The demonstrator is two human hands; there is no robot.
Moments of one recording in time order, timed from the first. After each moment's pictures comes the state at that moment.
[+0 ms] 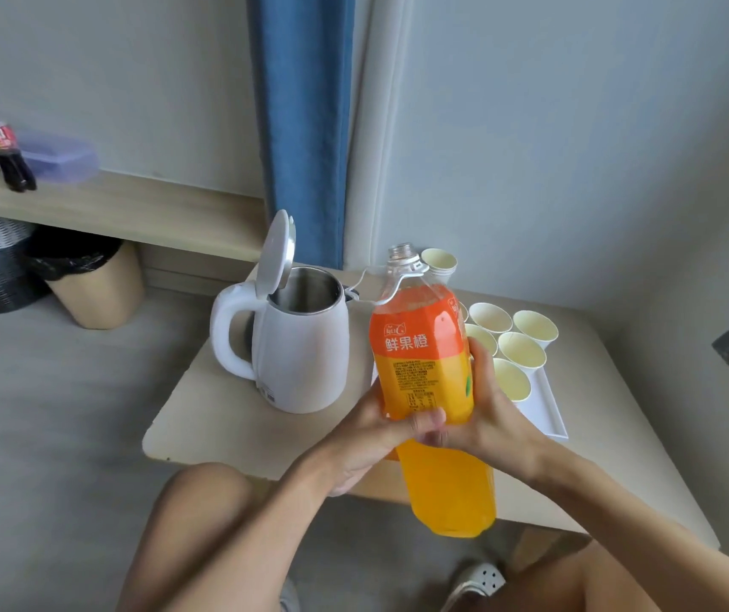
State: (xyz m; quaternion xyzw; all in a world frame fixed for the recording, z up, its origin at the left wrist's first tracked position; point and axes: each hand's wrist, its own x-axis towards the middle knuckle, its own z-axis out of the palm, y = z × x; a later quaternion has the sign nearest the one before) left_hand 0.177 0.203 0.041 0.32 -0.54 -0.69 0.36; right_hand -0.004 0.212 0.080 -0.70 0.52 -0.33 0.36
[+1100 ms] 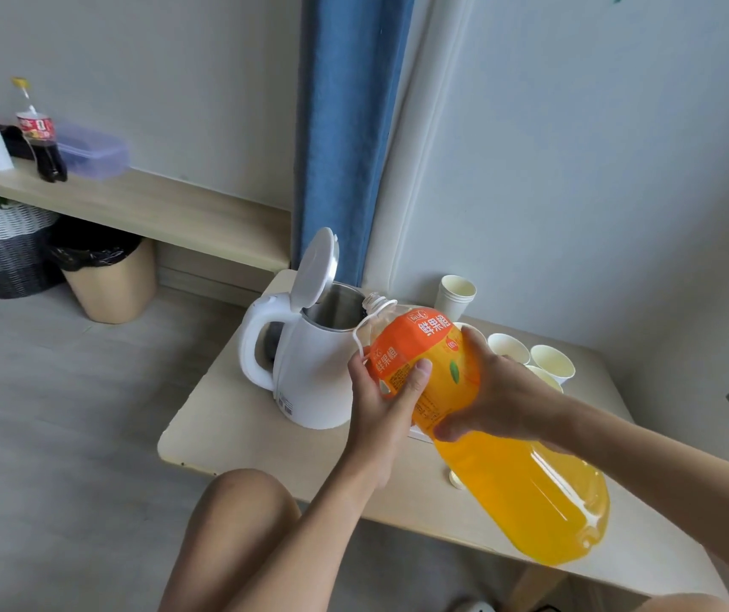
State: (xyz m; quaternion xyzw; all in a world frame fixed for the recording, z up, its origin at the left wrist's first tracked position) left_hand 0.175 0.185 0.053 0.38 -0.37 -0.60 0.60; right_hand 0.036 0.177 0.148 -0.68 0.70 0.00 0.20
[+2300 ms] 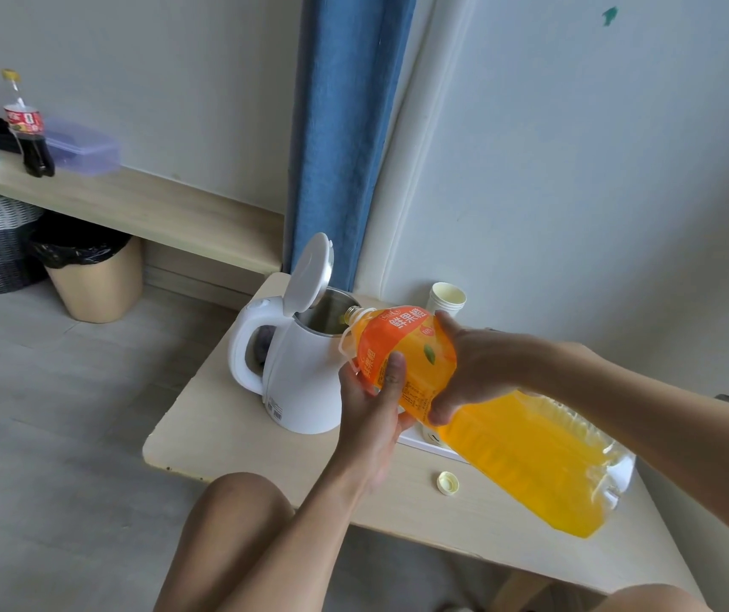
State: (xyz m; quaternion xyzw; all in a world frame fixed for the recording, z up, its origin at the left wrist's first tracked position) left_hand 0.172 0.175 0.051 0.30 -0.26 -0.68 0.62; right_hand 0.071 0.155 0.198 -0.70 0.66 0.21 0.15
